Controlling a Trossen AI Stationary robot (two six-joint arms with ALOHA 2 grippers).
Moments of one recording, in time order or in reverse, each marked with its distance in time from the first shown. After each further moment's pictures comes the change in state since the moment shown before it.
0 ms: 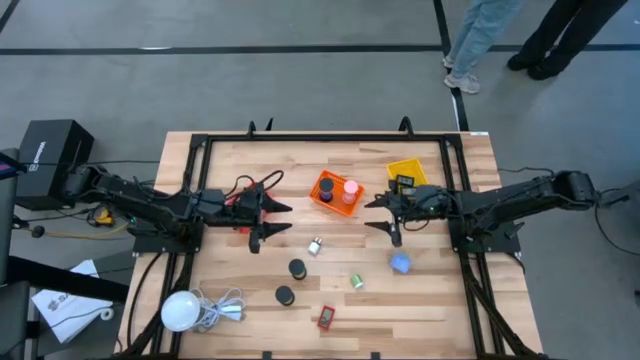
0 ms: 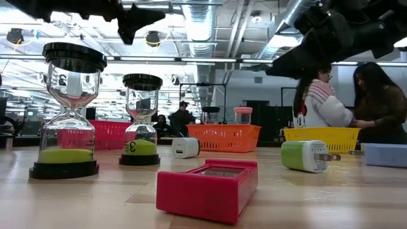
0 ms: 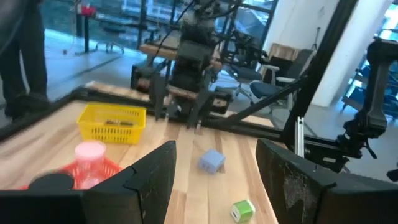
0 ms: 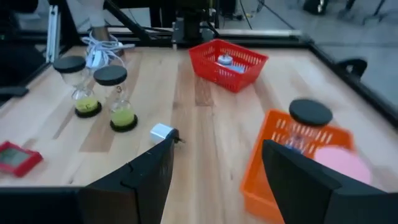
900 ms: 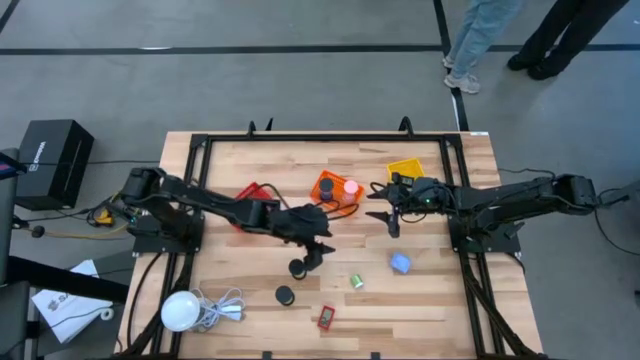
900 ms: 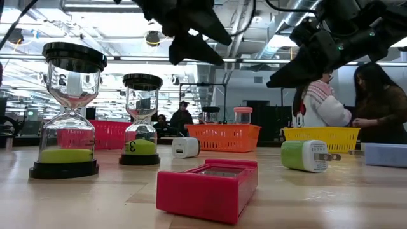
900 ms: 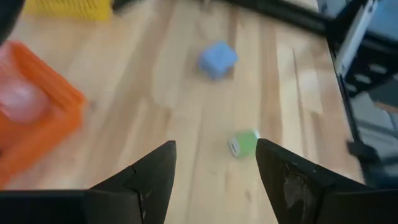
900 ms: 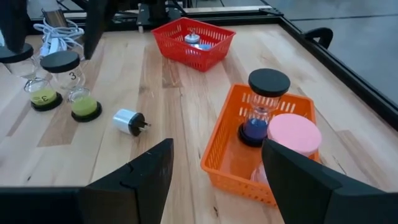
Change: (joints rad) left arm 0.003 0.651 0.669 -0.644 0.099 -0.177; right arm -0.111 0.003 0.000 -0.066 -0.003 0.008
